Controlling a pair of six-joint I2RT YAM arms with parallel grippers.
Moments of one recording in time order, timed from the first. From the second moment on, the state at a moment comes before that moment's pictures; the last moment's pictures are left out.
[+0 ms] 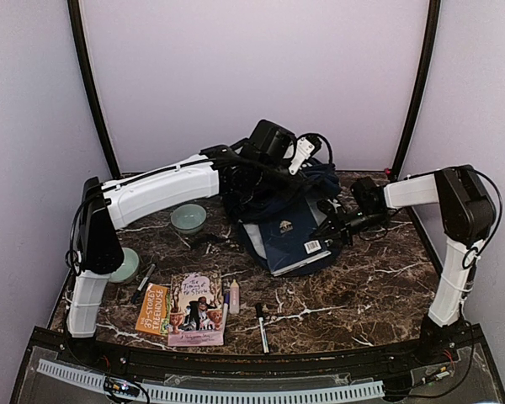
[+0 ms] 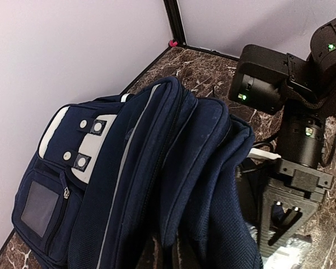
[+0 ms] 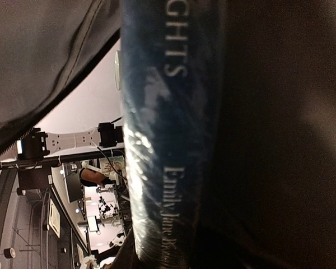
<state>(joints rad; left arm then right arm) -0.97 2.19 2.16 -0.51 -0.18 0.16 0.28 1.92 1.17 -0.59 -1.24 0.20</state>
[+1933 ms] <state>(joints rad) -0.99 1.94 1.70 -0.23 -0.07 0.04 0.61 1.48 0.97 -0.52 -0.37 -0.58</state>
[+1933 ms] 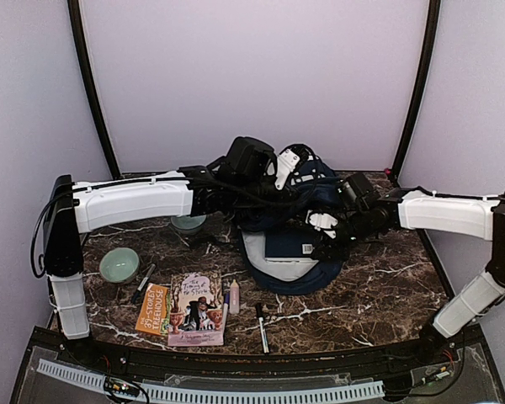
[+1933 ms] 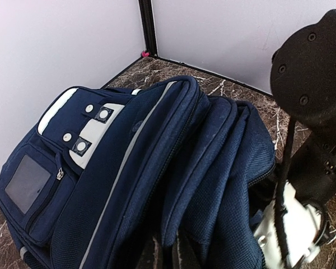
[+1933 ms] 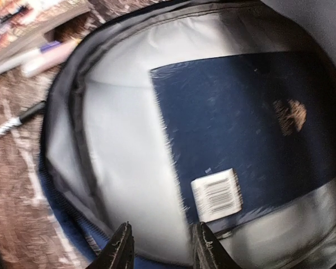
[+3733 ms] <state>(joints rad) -0.97 1.94 1.68 -0.21 0.03 -0.04 0.72 1.71 1.01 -0.22 0.10 -0.65</state>
